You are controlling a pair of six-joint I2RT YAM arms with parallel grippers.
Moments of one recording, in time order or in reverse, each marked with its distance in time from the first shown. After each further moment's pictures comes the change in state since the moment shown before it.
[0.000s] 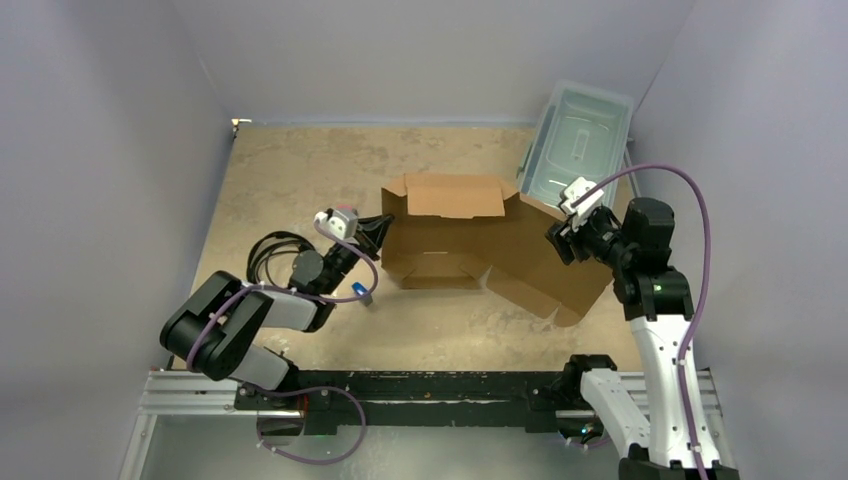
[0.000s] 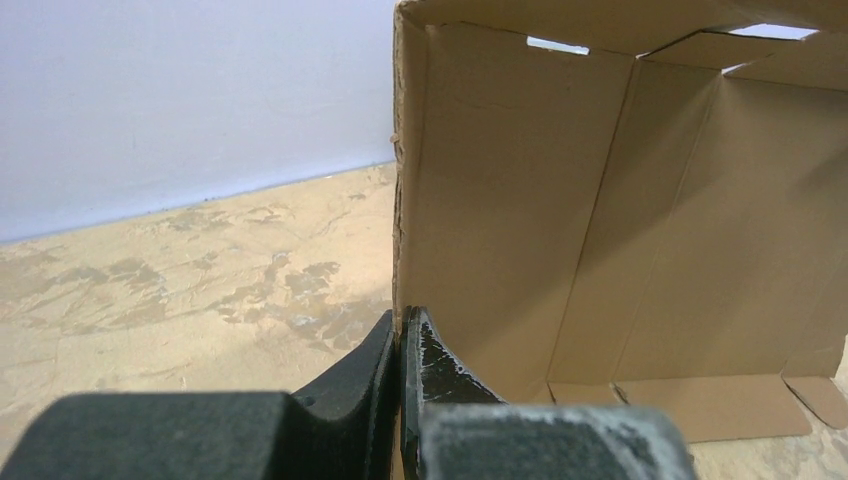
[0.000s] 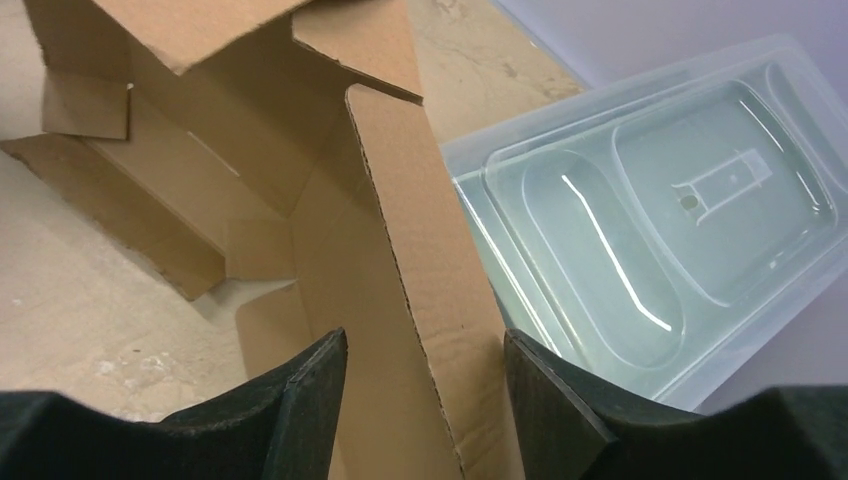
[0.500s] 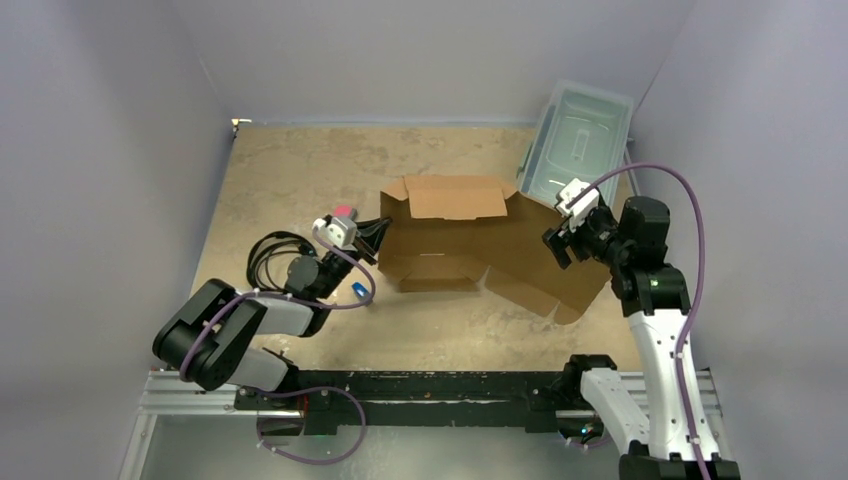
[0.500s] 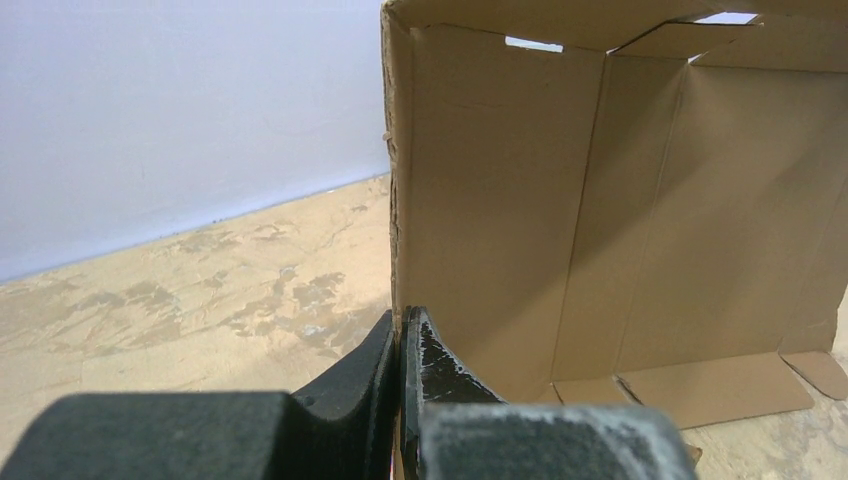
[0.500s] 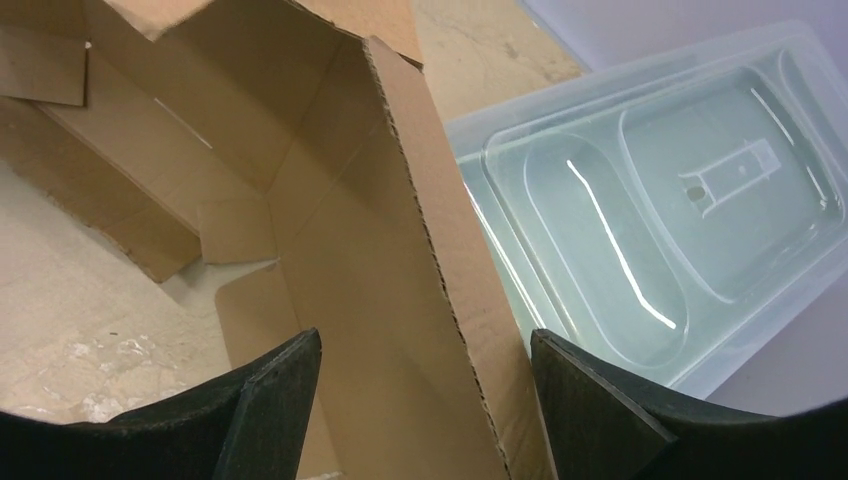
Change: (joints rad) left arm 0.000 -0.056 -0.043 0.011 0.034 0.072; right arm 0.000 0.024 -0.019 0.002 0.037 -0.046
